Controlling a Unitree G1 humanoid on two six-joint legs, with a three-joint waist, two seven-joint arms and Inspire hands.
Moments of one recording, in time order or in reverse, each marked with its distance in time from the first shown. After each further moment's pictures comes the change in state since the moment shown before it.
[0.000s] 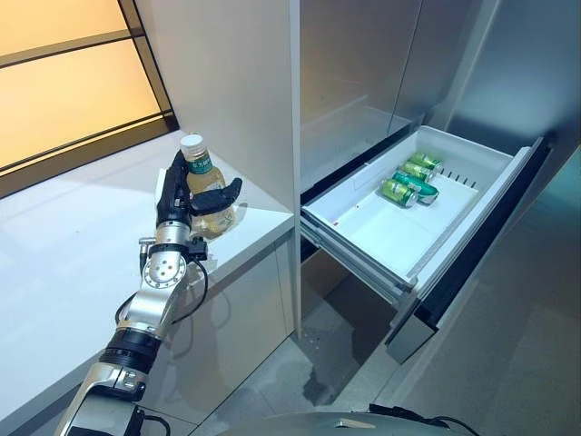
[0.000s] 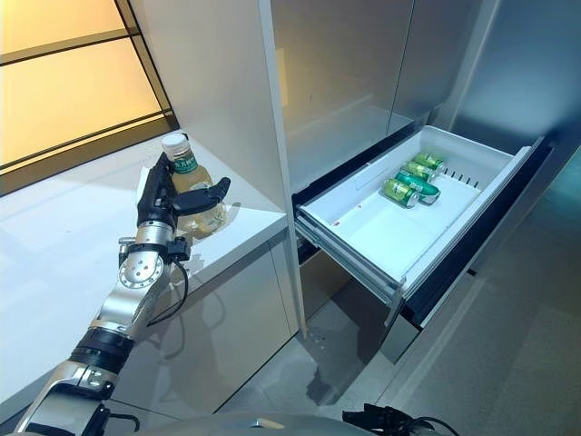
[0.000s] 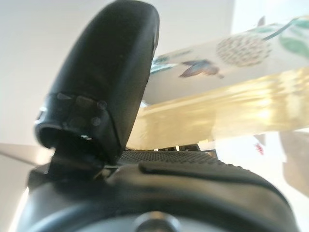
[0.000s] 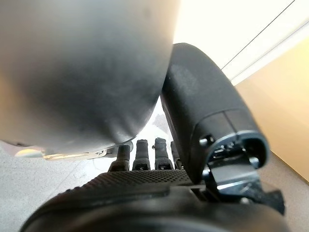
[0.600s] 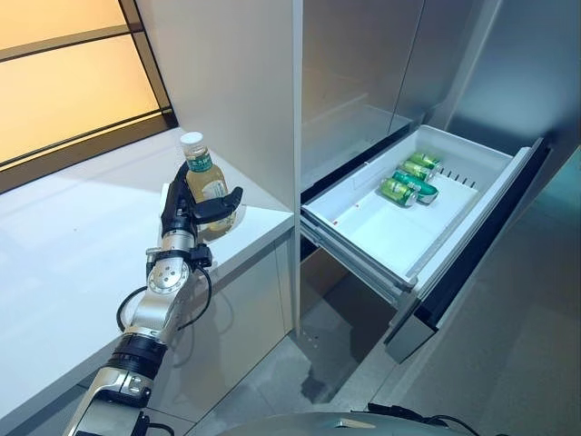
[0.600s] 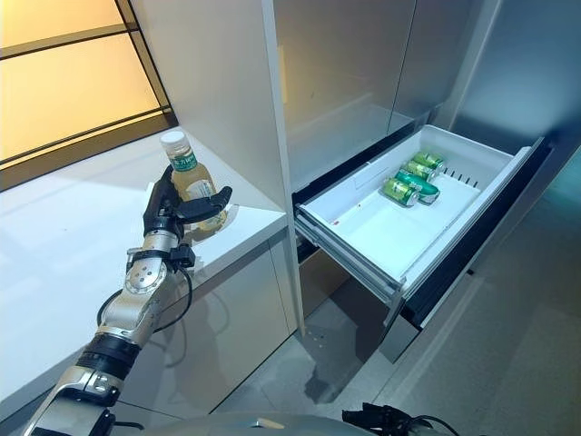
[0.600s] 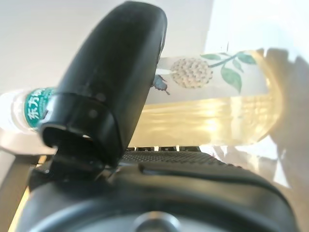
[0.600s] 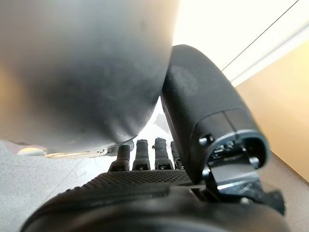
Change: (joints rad) left arm 0.023 -0.040 -0.003 0.008 -0.140 0.000 -0.007; right arm -0.001 0.005 -0.002 -0.010 -0.009 0.010 0.000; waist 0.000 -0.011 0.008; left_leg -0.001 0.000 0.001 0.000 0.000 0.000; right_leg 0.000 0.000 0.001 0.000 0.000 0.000
